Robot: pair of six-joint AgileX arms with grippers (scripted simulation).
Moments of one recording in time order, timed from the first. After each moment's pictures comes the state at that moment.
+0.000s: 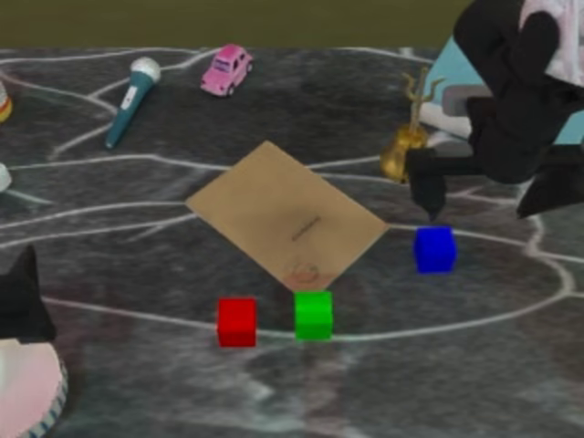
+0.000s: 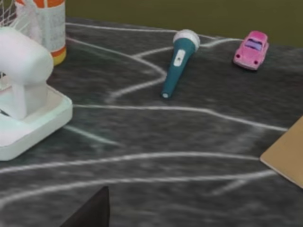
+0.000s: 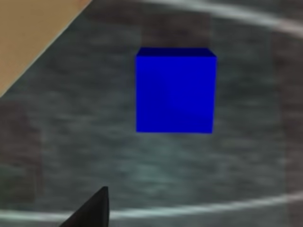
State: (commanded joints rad) left arm -0.06 0.28 0.17 -0.20 -0.01 -0.15; right arm 0.37 1.96 1.51 -1.01 0.00 0.33
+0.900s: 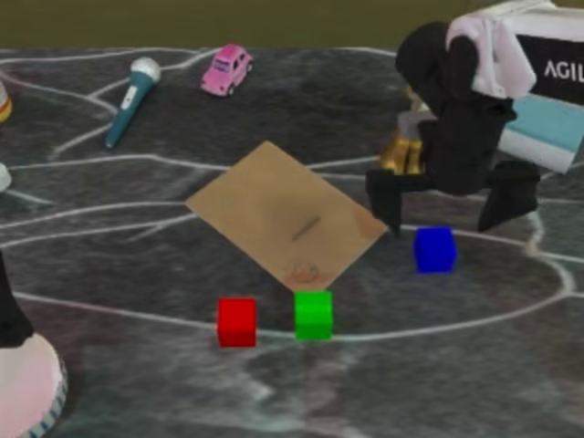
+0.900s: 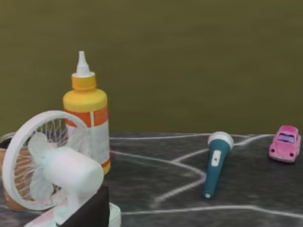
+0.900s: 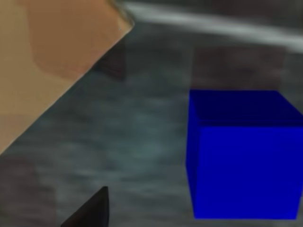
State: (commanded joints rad) left arm 0.02 0.00 0.00 0.00 0.00 0.00; right arm 0.42 2.22 1.68 -1.04 0.00 0.37
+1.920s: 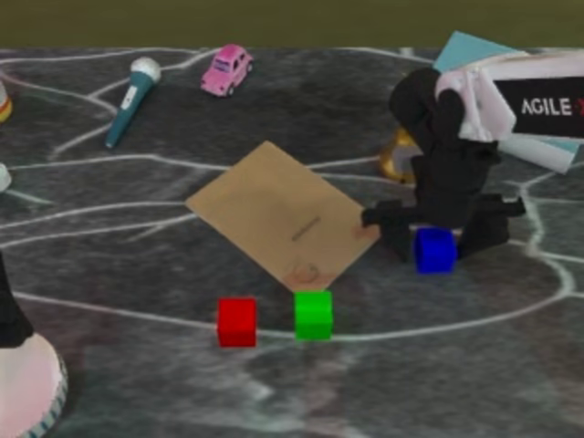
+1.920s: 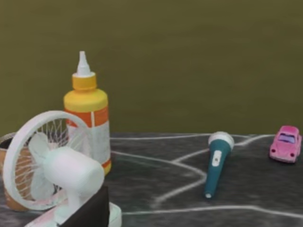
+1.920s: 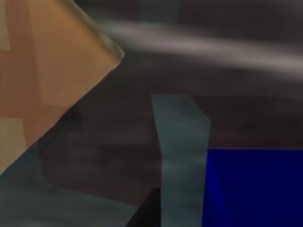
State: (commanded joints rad) left arm 0.02 0.00 0.00 0.00 0.00 0.00; right arm 0.42 2.30 1.58 -0.85 0.00 0.37
